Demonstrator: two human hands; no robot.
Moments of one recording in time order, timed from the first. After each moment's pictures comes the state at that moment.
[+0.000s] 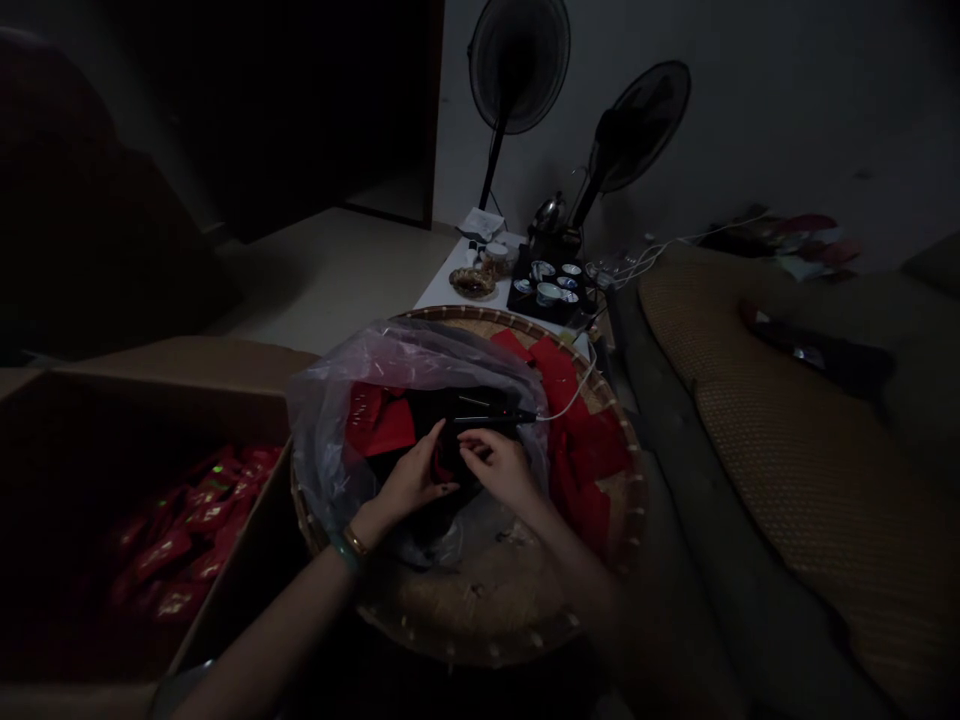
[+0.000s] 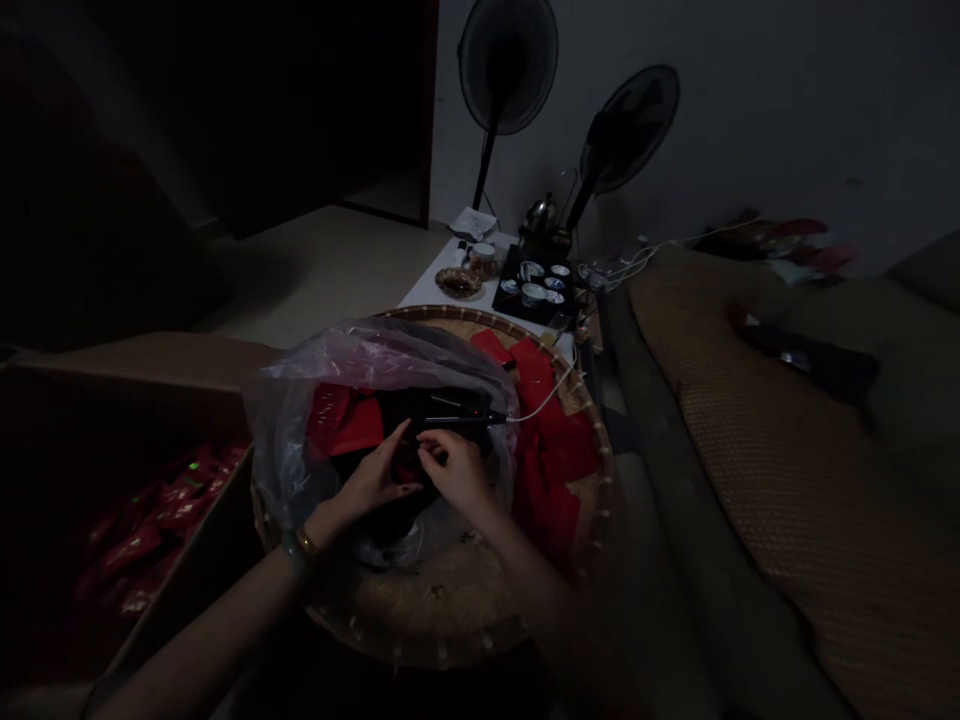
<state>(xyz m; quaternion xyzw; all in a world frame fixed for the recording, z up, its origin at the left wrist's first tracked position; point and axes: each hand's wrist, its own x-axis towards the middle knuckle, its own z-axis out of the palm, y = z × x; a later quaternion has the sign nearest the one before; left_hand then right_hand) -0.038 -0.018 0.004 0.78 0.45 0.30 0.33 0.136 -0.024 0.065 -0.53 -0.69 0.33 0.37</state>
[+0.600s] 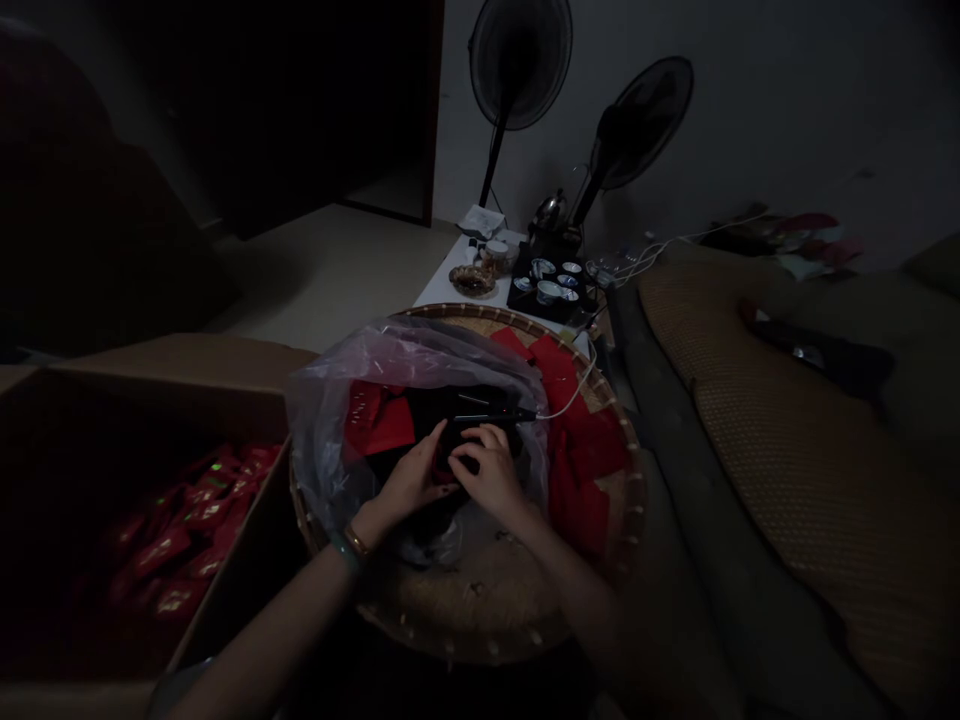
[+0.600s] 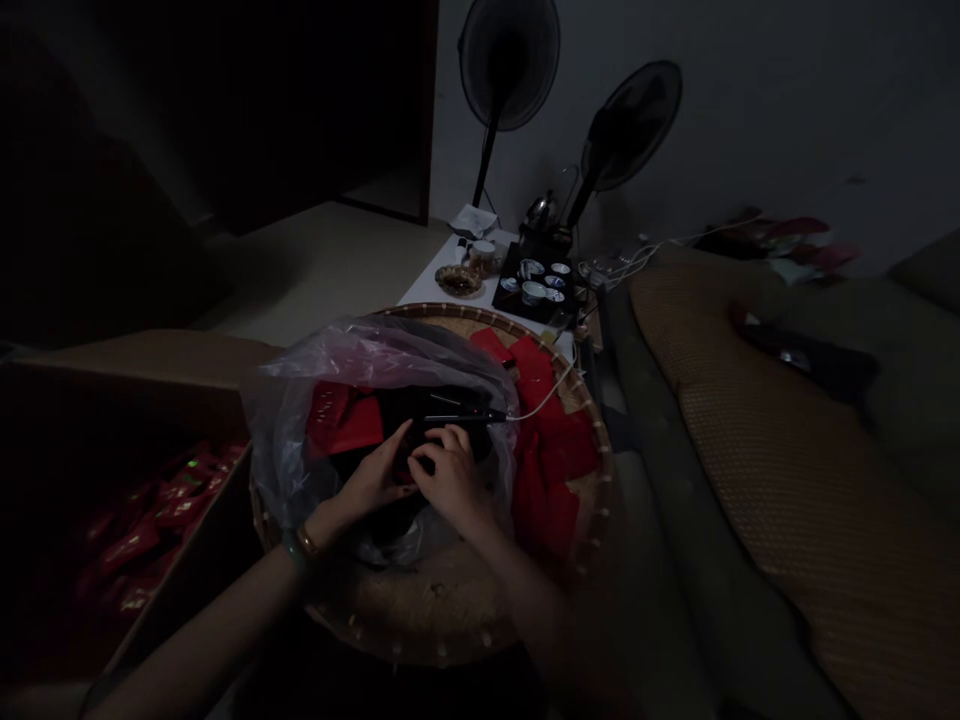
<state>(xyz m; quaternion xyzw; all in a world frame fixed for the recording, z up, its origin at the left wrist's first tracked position) -0.037 -0.020 0.004 0.79 0.43 0.30 0.33 0.125 -0.032 0.050 -0.56 -0.75 0.17 0.30</state>
